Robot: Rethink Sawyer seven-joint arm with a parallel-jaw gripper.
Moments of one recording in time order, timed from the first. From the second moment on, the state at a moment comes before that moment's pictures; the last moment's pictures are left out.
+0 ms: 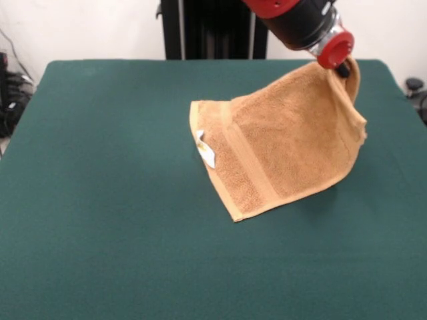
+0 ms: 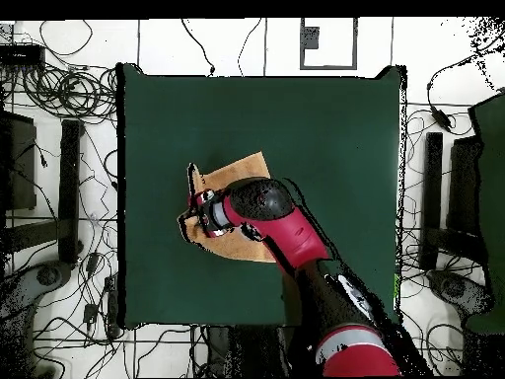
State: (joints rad) arm -0.24 -0.57 0.13 1.88 0.71 0.82 2.15
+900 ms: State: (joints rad) arm -0.27 -0.57 0.15 1.89 0.71 0.82 2.15
